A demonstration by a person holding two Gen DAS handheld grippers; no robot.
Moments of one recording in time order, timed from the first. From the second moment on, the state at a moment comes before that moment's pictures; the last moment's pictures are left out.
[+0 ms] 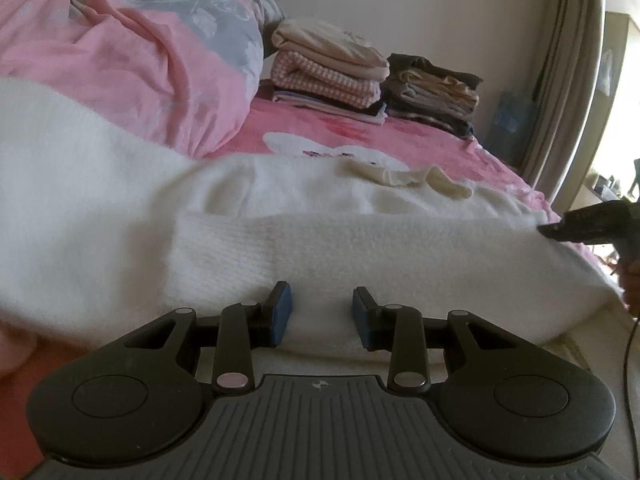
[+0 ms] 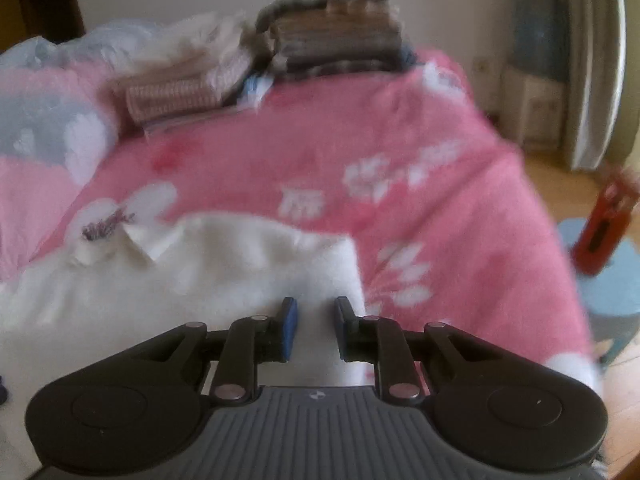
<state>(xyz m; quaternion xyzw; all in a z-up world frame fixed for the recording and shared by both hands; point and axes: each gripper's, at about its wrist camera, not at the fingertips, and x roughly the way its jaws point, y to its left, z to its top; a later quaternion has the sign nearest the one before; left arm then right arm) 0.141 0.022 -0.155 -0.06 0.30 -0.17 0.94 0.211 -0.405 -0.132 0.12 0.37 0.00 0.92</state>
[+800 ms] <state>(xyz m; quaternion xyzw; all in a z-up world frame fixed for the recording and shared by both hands) 0.142 0.032 -0.157 -0.09 0.30 -0.18 0.93 0.137 -0.373 -0.100 0.03 0.43 -0.04 0.90</state>
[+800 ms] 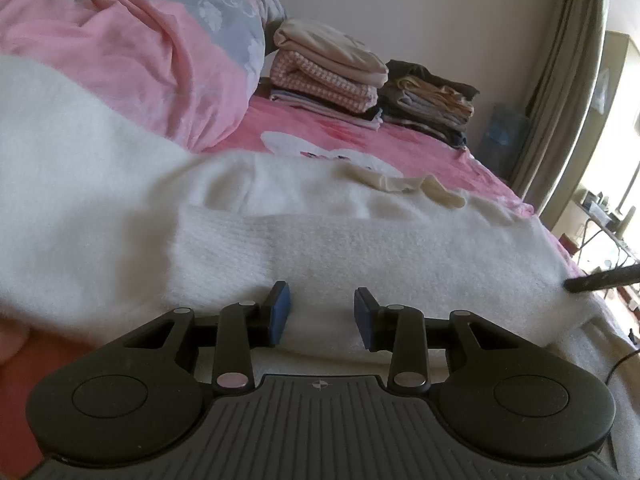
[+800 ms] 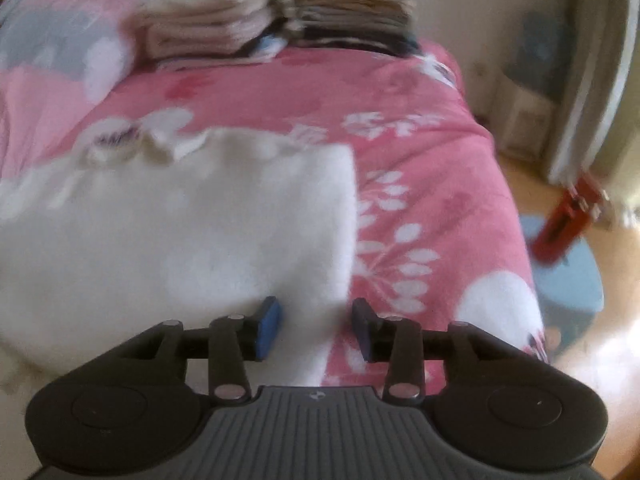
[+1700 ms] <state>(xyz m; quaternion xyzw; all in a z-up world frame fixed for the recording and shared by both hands) 0.154 0.012 -0.127 0.02 0.29 -0.19 0.94 0.141 -0.312 -0.088 -0.05 0.40 0.01 0.92</state>
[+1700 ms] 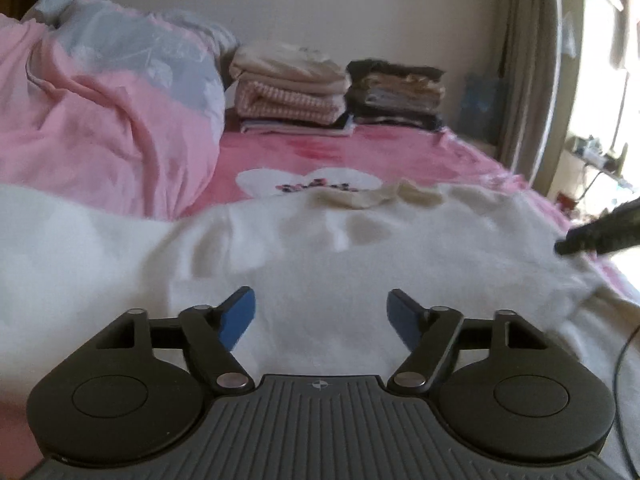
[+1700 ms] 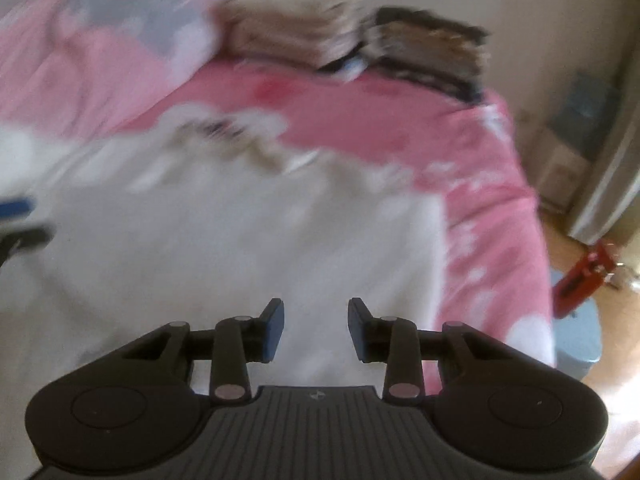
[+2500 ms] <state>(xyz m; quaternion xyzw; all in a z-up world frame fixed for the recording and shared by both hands) 0.139 0.013 -0.088 0.06 0.32 -0.16 0.93 0.132 -0.382 -0.042 0.13 0.34 -0.05 0.93</state>
